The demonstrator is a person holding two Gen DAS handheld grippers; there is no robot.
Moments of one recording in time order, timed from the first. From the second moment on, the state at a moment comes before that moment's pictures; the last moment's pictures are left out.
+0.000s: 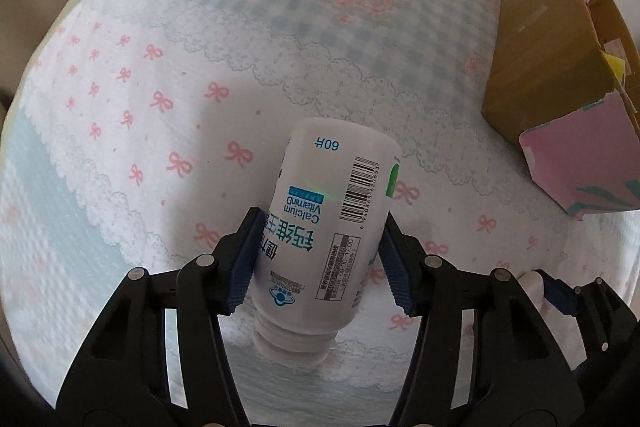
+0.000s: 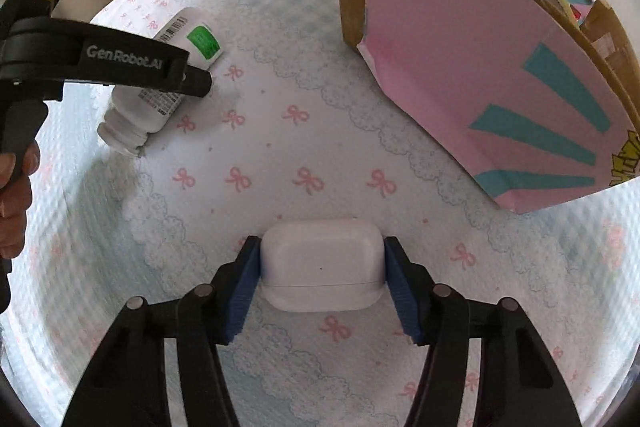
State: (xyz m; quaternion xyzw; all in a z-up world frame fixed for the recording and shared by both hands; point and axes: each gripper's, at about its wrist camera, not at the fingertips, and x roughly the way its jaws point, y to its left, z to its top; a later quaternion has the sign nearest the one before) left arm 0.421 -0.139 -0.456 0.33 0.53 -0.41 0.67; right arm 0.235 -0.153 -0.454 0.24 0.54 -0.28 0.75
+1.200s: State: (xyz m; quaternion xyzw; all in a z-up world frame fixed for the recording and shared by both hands) left arm 0.257 -0.058 -0.199 0.20 0.49 -0.36 0.77; right arm 0.121 -0.189 -0.190 0.20 0.47 -0.23 0.83
